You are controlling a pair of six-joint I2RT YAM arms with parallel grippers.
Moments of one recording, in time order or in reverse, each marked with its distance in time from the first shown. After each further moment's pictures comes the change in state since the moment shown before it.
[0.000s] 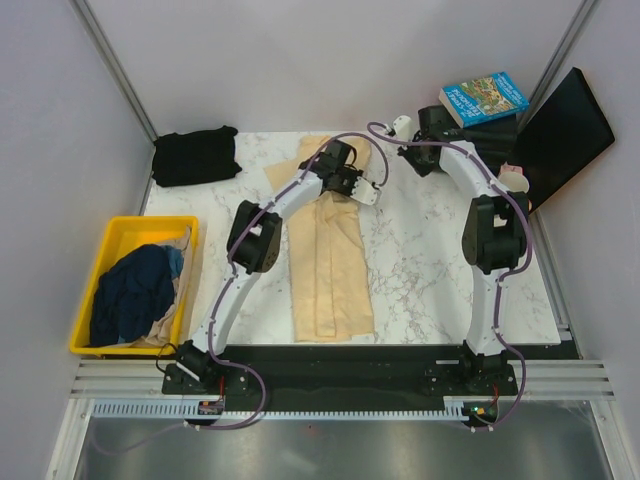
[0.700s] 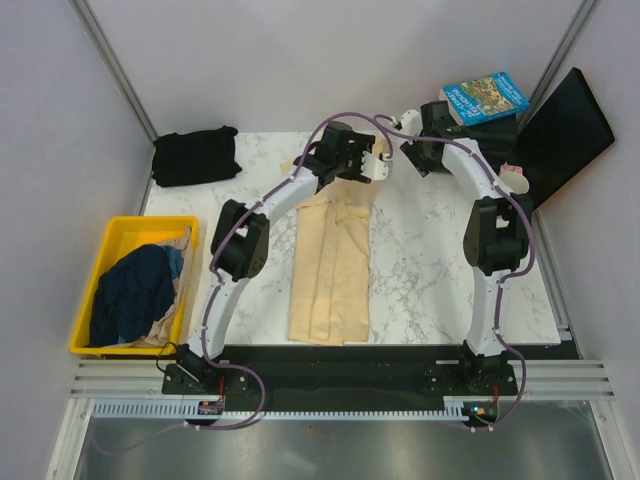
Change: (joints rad) left arm -0.040 -0.220 -0.201 0.325 -0.039 -0.212; right arm -0.002 -0.034 -0.002 -0.022 0.123 0.086
